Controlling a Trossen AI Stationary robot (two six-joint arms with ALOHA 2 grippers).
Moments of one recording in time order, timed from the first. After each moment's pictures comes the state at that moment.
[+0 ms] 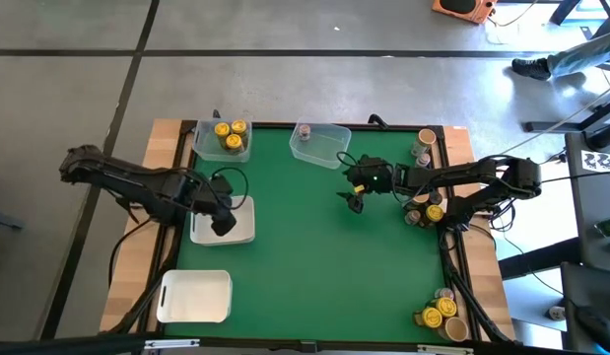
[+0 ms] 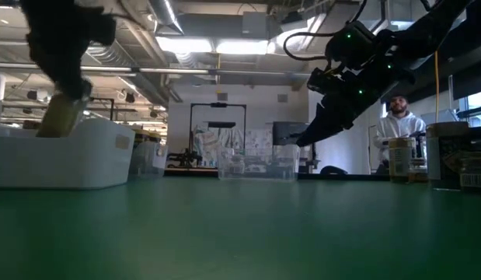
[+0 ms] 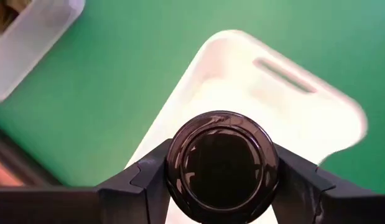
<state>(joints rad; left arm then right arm) -0.21 1.06 0.87 -1.17 -0.31 -0.90 -0.25 1.41 0.59 0.17 0.04 -0.04</state>
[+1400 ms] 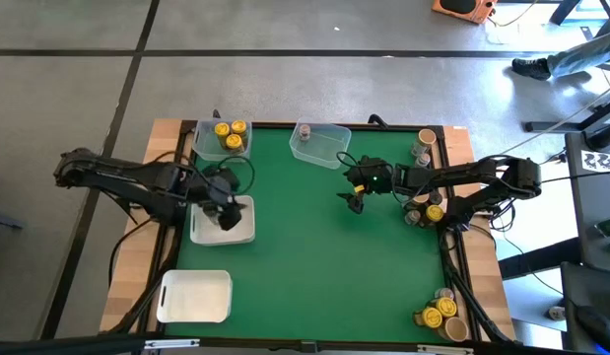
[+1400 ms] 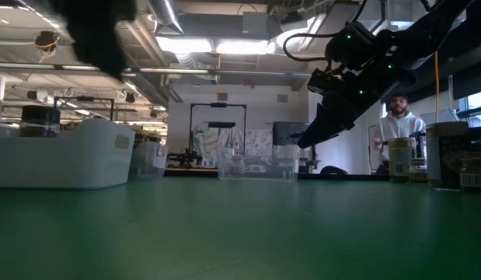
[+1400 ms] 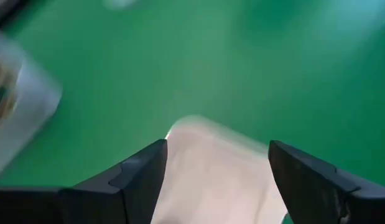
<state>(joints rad) -0.12 0.98 0.86 -0.85 -0.32 -0.58 -0.25 1.41 0.59 0.16 0.03 0.00</state>
